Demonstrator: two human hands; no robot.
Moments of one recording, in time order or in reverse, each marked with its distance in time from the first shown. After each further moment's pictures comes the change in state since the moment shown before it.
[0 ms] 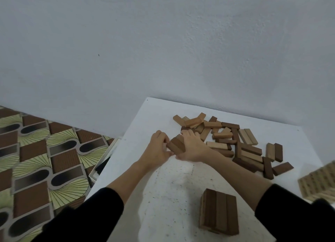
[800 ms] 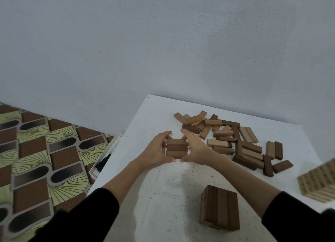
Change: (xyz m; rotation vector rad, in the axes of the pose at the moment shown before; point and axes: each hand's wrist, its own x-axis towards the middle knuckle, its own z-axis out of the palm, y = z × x) left_hand -0.008 -0.008 -0.009 -0.129 -0.199 -0.038; right_hand -0.008 0.010 0.011 0.230 -0.009 -0.039
